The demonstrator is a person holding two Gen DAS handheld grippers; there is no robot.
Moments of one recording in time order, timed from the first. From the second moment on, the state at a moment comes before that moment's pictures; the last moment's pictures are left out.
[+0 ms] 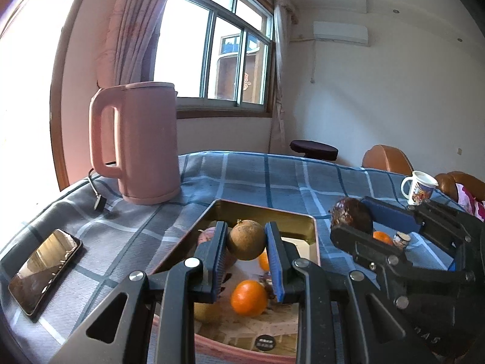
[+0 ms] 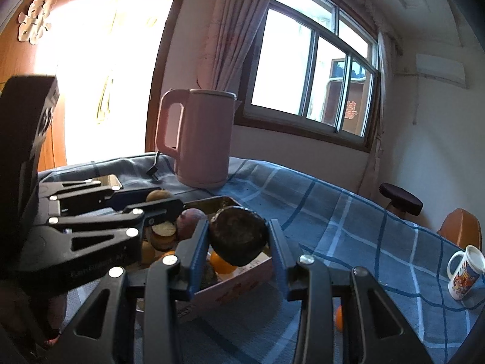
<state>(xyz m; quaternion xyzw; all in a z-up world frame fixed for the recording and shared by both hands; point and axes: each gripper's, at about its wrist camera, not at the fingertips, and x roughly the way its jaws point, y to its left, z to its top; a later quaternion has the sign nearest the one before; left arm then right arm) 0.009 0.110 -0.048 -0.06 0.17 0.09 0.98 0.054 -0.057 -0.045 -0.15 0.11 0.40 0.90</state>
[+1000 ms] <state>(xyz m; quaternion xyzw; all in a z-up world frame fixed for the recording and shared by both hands) 0.011 0.147 -0.061 -0.08 0.23 0.11 0.96 0.052 -0.018 -0.064 -0.18 0.14 0.42 0.88</state>
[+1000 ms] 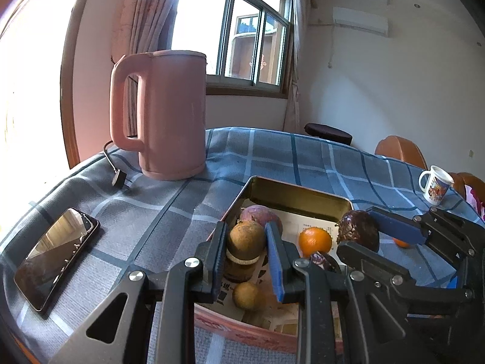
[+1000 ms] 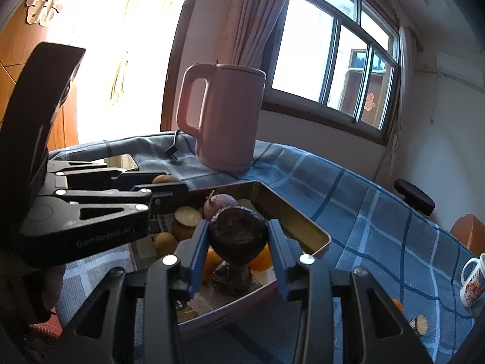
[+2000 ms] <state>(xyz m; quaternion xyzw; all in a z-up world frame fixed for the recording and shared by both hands) 0.022 0.152 -0.080 -0.08 0.27 0.09 0.95 0.061 0.006 -0.083 -0.22 0.22 0.44 0.84</state>
